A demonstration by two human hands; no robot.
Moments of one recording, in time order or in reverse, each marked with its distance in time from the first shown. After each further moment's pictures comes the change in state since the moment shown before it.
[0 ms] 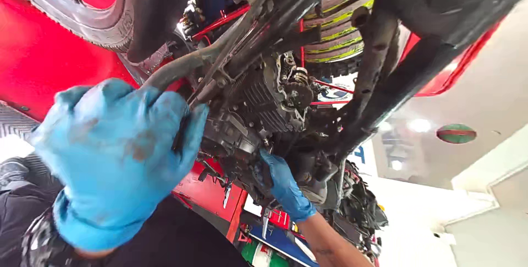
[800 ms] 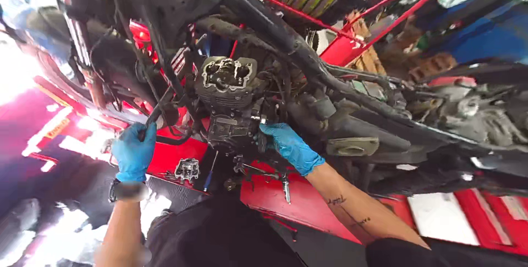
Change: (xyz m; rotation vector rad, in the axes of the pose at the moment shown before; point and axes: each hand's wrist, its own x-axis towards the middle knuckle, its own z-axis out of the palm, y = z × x) left_hand 0.014 0.017 -0.023 0.172 -0.194 -0.054; right_hand 0.032 0.046 -0.041 0.474 -0.331 -0.242
